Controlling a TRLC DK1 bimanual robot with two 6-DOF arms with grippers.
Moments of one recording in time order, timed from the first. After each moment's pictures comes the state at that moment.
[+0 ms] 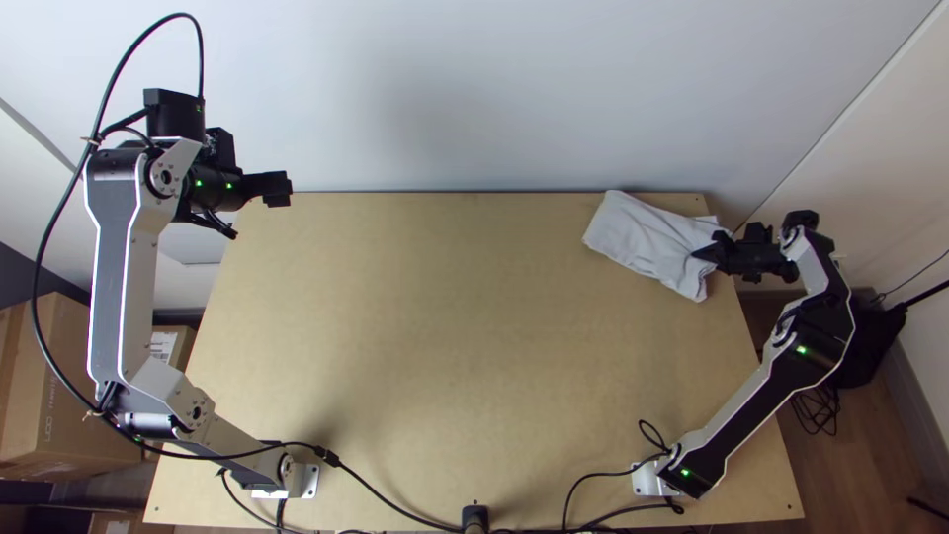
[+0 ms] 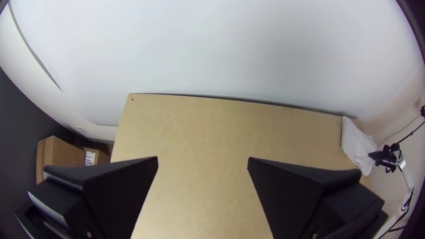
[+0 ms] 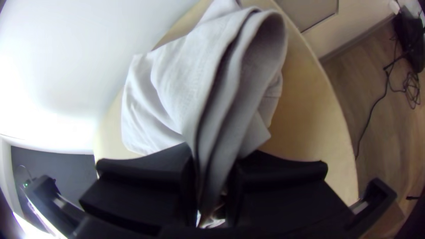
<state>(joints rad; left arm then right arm) 0.02 1.65 2.19 -1.35 -0.04 -0.10 -0.57 2.19 1.78 -0.85 -0.71 -0.05</state>
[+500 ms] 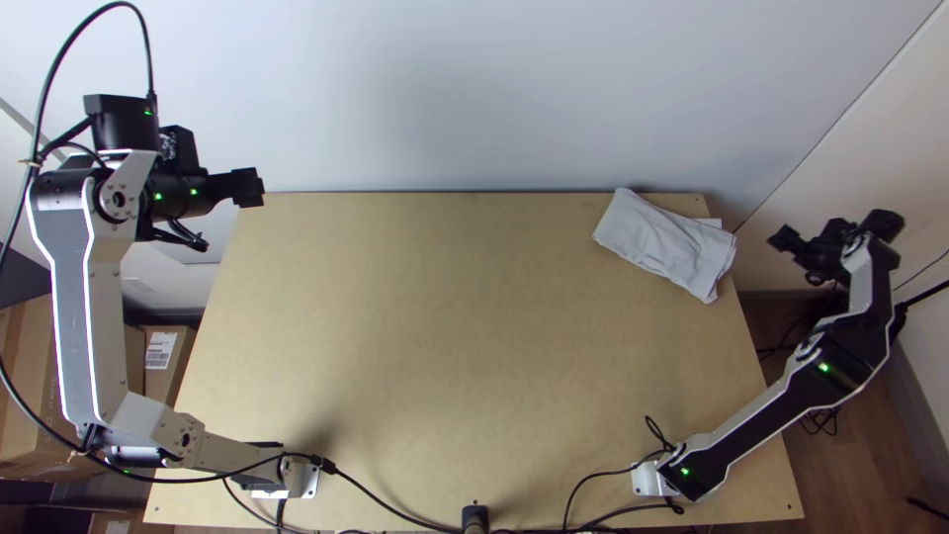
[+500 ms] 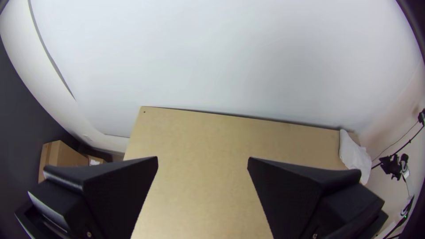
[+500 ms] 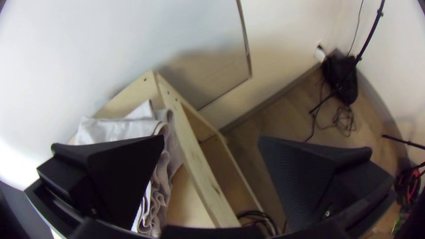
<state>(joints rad) 0.06 1.54 2.19 -1.34 -0.04 -0.09 -0.74 2.09 1.85 -0.63 -0.39 -0.08</state>
